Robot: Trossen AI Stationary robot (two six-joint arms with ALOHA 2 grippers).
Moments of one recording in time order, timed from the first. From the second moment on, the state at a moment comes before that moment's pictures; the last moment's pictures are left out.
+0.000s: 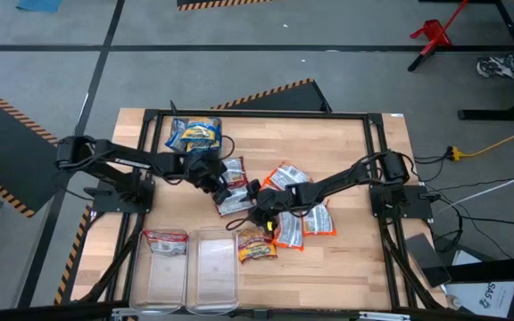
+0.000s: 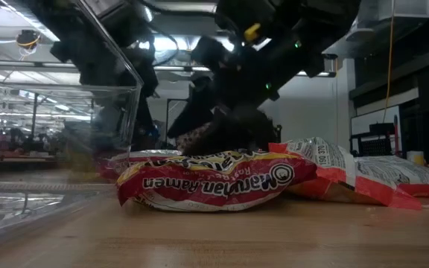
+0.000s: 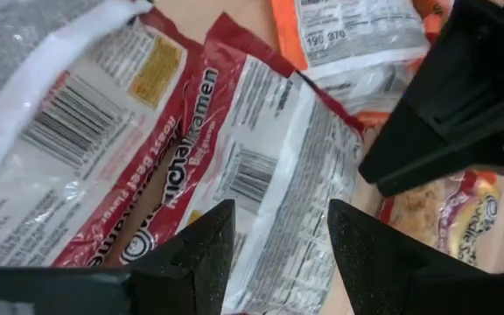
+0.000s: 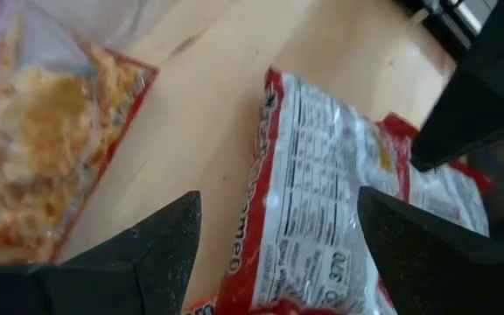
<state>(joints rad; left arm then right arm) 0.13 1.34 0.61 -0.12 0.16 -0.73 0.14 2.00 1.14 0.19 0.12 -0.61</state>
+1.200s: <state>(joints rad) 0.15 1.55 0.61 -0.02 0.33 -0.73 0.12 2.11 1.14 0.30 0.30 -0.71</state>
